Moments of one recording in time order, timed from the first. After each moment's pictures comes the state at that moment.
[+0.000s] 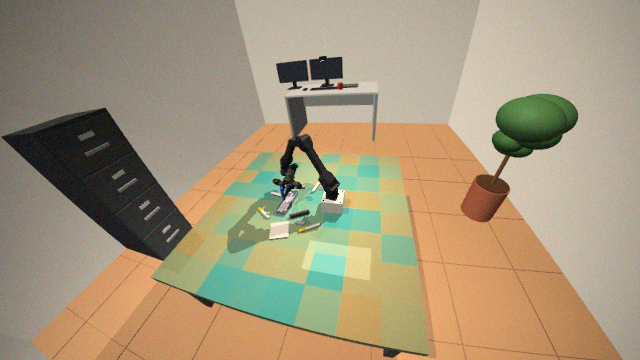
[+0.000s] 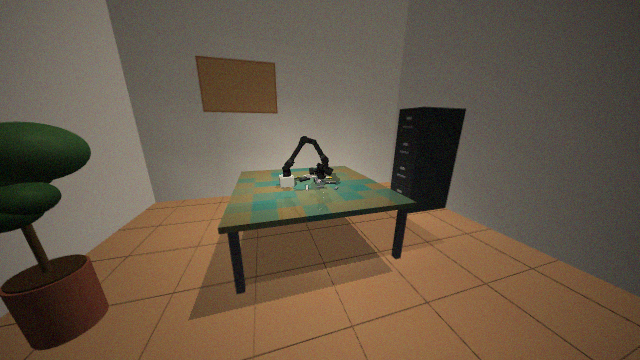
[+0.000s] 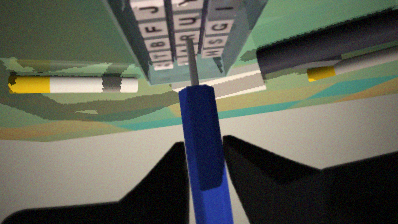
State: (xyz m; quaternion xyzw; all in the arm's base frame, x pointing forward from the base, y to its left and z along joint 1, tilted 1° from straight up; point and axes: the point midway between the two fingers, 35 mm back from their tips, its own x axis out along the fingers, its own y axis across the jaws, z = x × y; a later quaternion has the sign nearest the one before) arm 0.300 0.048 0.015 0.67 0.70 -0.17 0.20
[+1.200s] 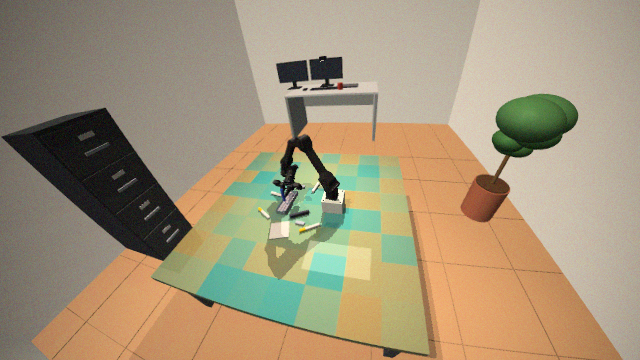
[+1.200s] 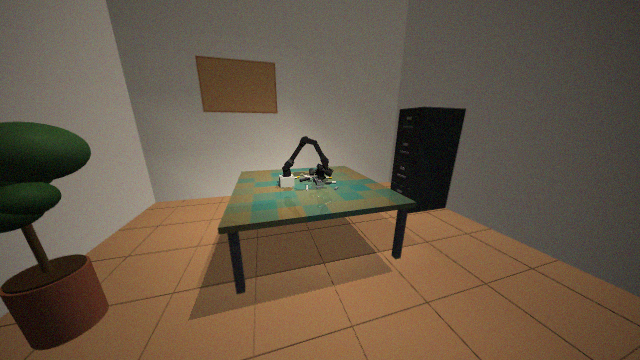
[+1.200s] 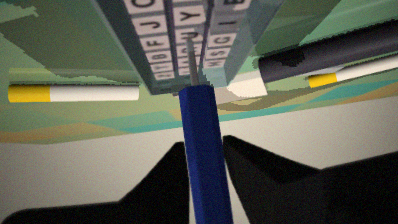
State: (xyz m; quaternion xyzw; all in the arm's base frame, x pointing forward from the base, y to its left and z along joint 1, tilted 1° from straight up) arm 0.300 0.047 0.006 0.67 0.70 -0.17 0.20
